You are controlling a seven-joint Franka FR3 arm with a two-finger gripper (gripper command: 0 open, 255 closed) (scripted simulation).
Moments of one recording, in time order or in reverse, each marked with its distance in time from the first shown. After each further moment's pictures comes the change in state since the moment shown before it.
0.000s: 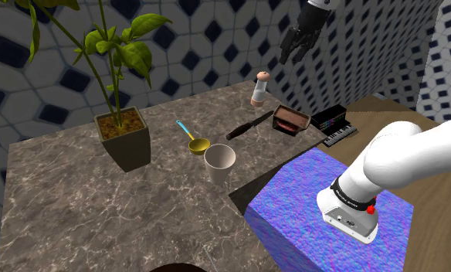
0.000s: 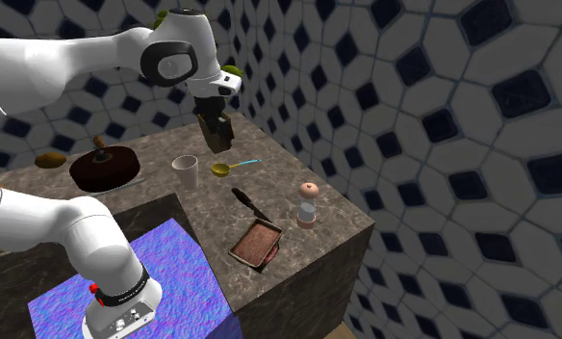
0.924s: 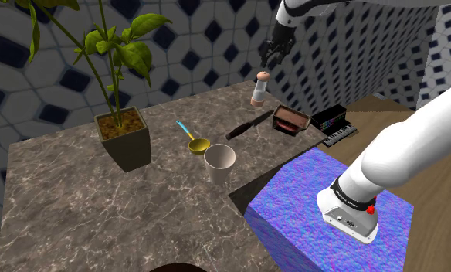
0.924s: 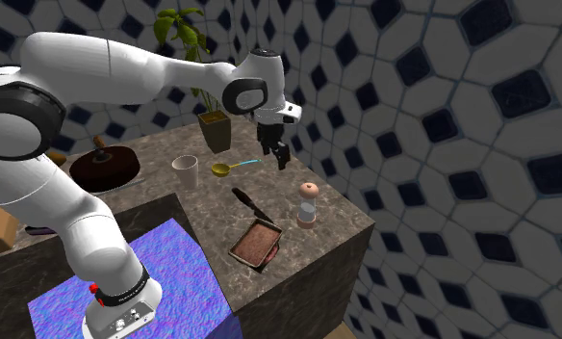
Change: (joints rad) arm -0.057 0.448 -0.113 0.179 -0.032 0.234 -0.102
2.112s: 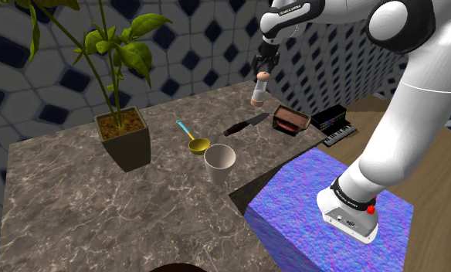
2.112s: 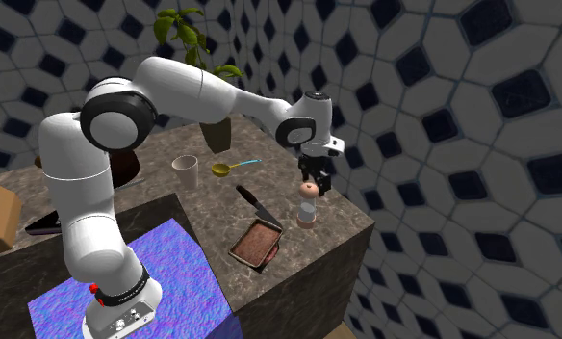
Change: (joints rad) arm -0.072 0.445 -0.066 0.265 0.065 0.146 -0.106
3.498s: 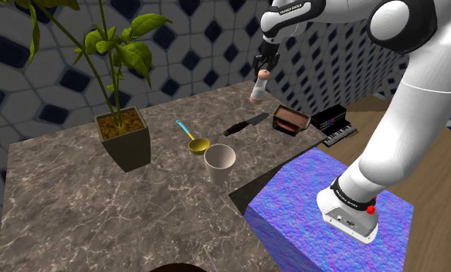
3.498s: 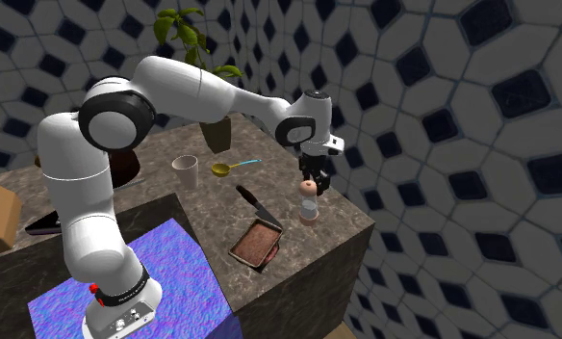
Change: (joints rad) arm 0.001 -0.007 0.000 0.000 -0.002 -0.006 0.003
